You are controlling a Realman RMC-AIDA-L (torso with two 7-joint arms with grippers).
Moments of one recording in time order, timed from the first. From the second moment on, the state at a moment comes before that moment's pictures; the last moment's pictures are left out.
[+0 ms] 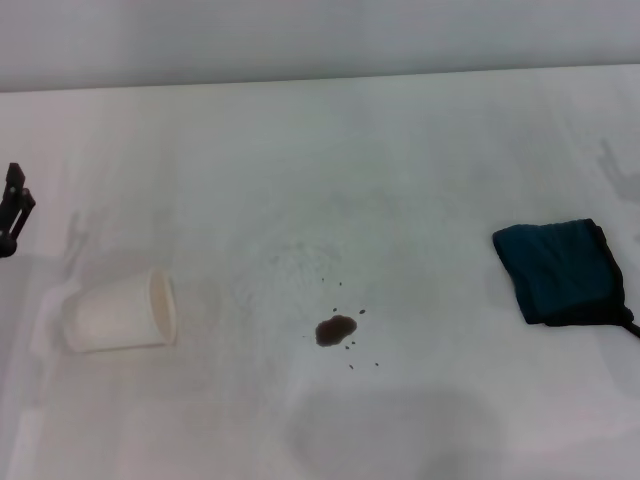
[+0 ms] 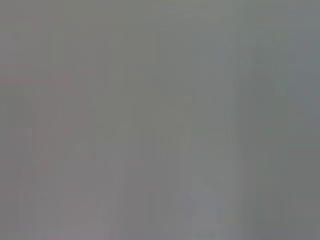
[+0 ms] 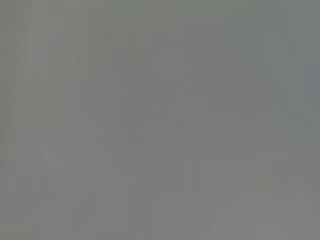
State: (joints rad) left arm -0.34 -2.08 2.78 0.24 -1.33 1.30 0.04; right arm 0.37 2.01 -0.36 -0.04 2.10 1.23 -2.90
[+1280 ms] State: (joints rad) left arm -0.33 -2.07 2.79 0.21 -1.29 1.34 -0.11; right arm 0.37 2.01 -0.36 -0.04 2.10 1.20 -2.90
